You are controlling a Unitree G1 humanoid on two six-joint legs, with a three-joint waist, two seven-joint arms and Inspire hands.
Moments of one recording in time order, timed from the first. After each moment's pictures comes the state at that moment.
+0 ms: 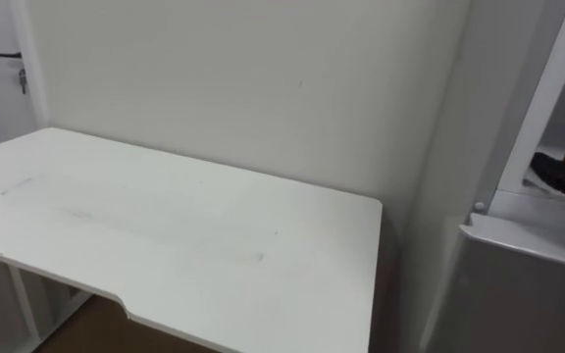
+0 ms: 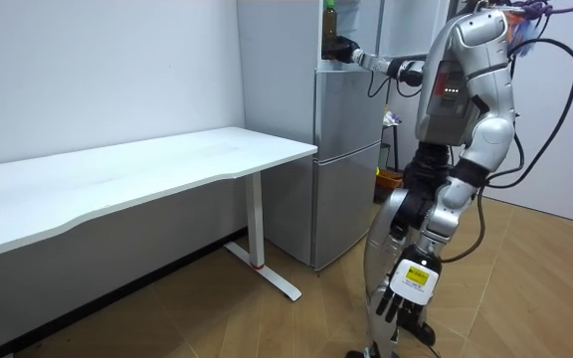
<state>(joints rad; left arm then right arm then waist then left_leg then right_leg) 0.43 0.30 0.11 0.85 0.08 0.15 -0.09 -0.49 -0.74 -0.10 0.44 0.55 -0.07 -0.20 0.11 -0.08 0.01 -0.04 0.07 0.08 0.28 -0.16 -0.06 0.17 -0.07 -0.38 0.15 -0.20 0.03</state>
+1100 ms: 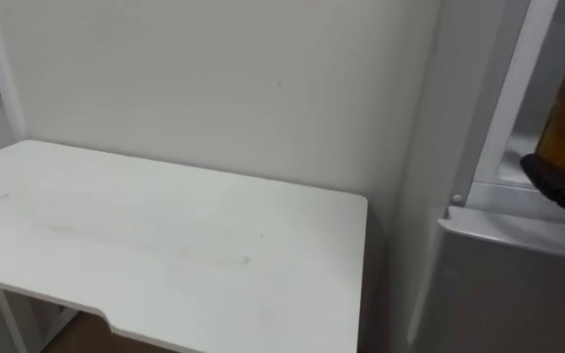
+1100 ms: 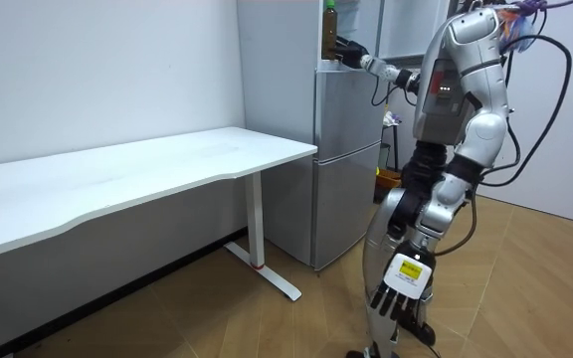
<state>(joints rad) 0.44 0.27 0.09 0.85 0.08 0.12 -0.09 -0.26 -0.59 -0.17 0.06 0.70 -0.12 -0.34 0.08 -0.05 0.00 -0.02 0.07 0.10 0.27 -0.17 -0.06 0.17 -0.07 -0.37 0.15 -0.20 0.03</state>
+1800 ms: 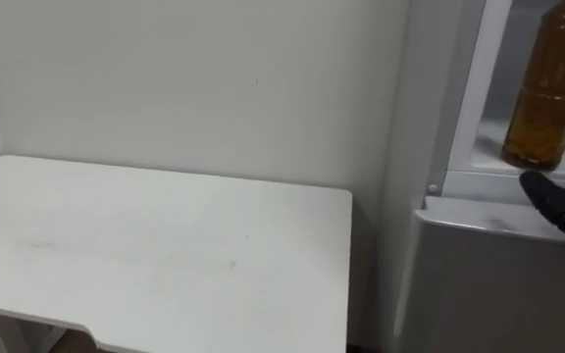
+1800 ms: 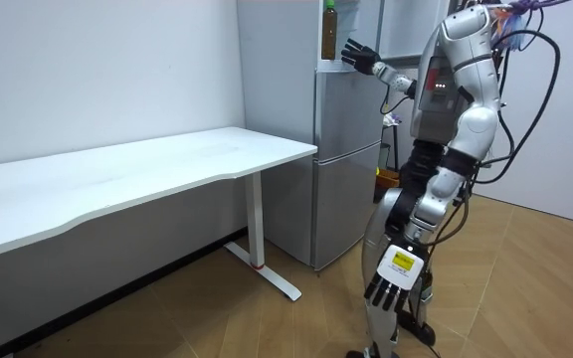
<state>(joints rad) 0.46 0.23 0.09 0.87 0.07 0.07 -0.09 -0.08 -0.54 -0.18 -0.15 0.63 -0.15 -0.35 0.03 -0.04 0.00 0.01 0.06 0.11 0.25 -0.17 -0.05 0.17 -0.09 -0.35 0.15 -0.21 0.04</state>
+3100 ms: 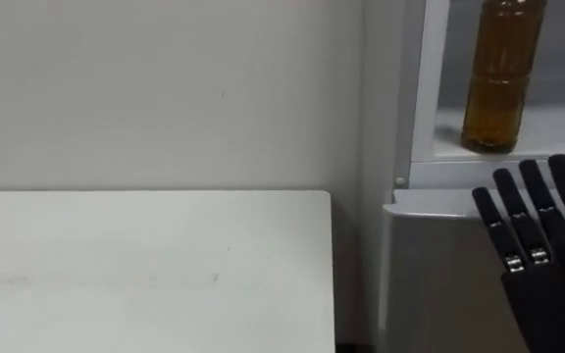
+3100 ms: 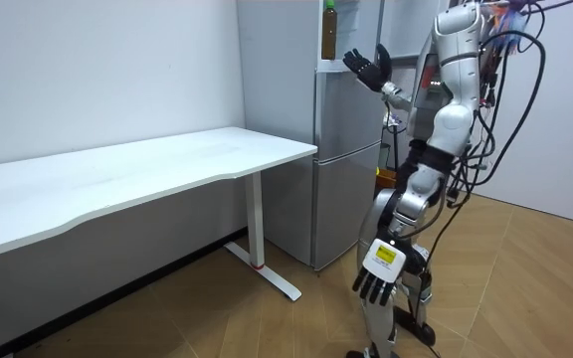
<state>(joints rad) 0.36 0.17 0.05 1.03 0.07 0.05 -0.09 0.16 -0.26 -0.17 -0.23 1.42 -0.05 0.44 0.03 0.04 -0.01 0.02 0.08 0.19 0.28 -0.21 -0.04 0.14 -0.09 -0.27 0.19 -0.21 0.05</state>
